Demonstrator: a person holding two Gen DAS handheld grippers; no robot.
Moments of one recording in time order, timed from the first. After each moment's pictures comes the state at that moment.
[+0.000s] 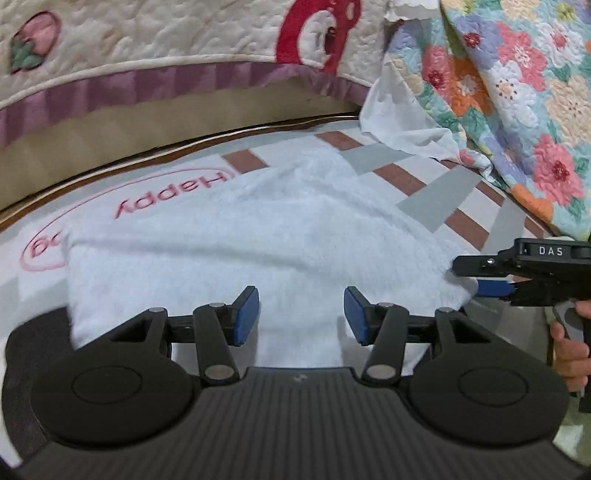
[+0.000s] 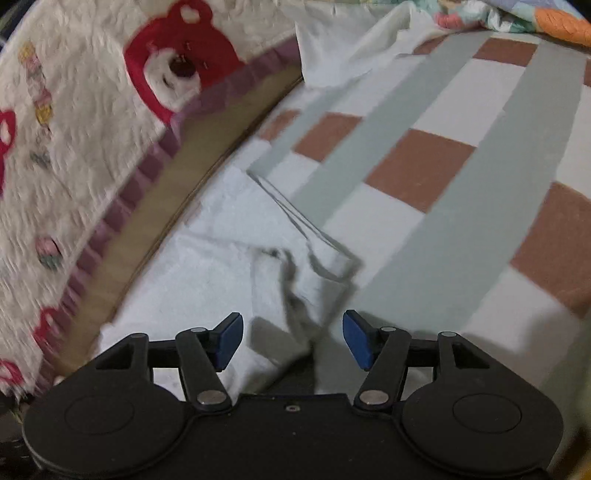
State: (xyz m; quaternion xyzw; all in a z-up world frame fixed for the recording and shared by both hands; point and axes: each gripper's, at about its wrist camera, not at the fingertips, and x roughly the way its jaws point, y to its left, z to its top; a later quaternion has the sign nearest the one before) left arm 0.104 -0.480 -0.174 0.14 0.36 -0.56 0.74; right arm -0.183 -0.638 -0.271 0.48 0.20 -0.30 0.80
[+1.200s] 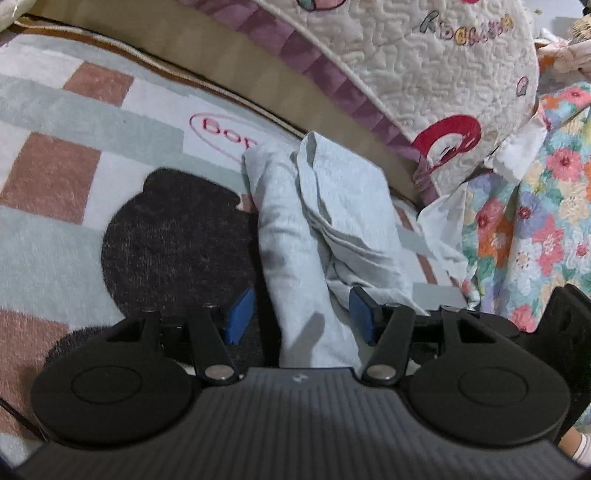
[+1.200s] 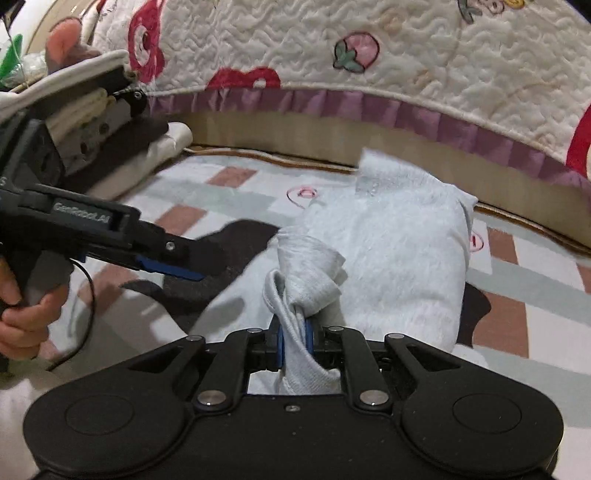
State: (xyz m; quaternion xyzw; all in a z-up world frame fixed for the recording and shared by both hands) left arm 0.173 -0.302 -0.194 -0.17 0.46 -0.46 0.74; right arm 0.005 -0.476 -0.202 0.06 0.37 -0.01 0.93
